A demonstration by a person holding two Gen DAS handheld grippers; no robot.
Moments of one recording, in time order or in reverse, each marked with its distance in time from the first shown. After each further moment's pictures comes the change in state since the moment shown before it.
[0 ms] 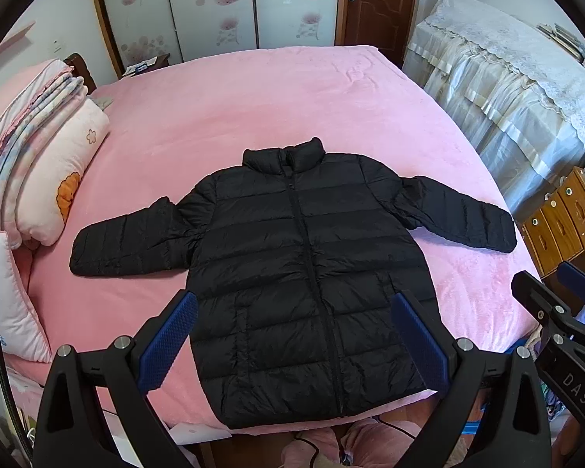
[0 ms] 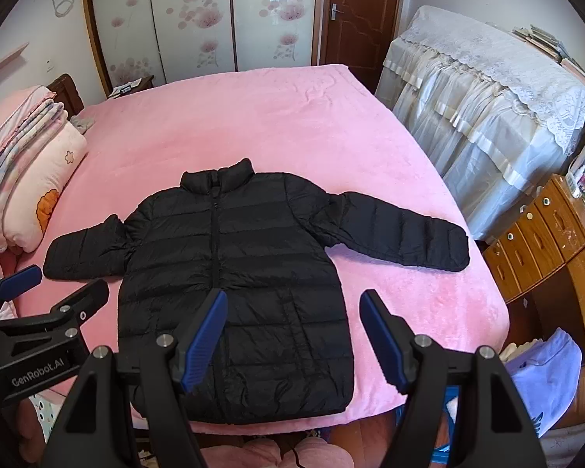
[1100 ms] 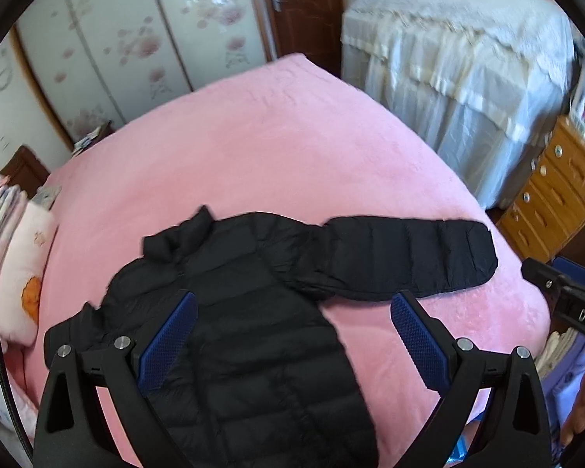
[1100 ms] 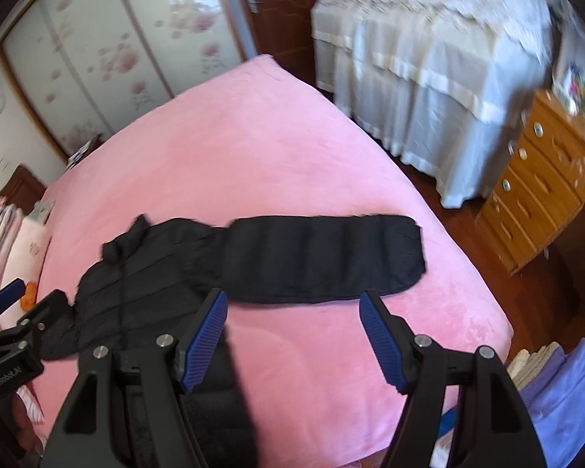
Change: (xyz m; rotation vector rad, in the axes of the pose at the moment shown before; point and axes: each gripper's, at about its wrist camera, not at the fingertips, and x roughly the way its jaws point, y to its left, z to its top) left arm 0.103 -0.285 0.105 0.268 -0.065 0.013; right arm 0.168 -0.315 0.040 0.332 0.065 0.068
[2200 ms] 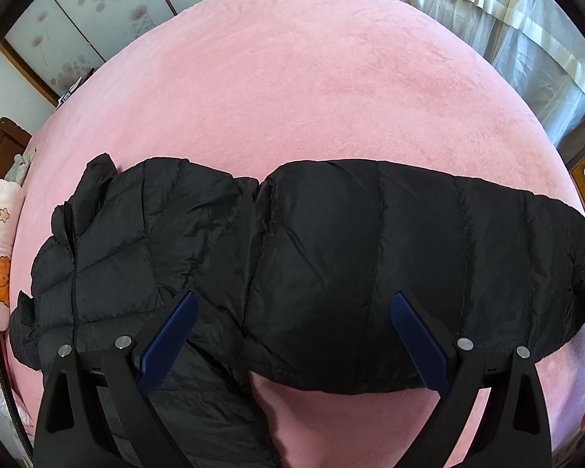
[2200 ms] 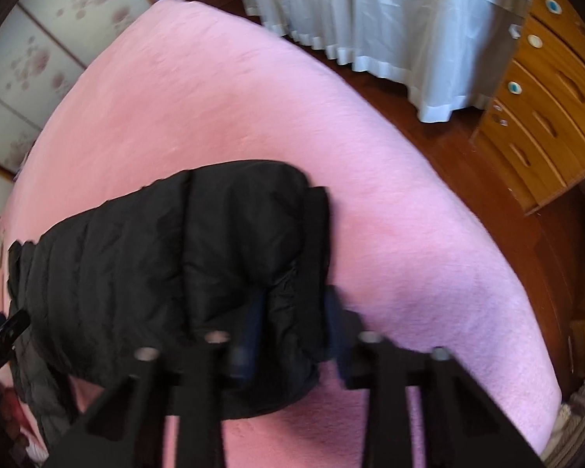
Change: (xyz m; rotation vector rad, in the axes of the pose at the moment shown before) left arm 0.282 -0.082 0.015 -0.045 0.258 0.067; right arm 0.256 -0.158 0.029 0.135 0.222 -0.006
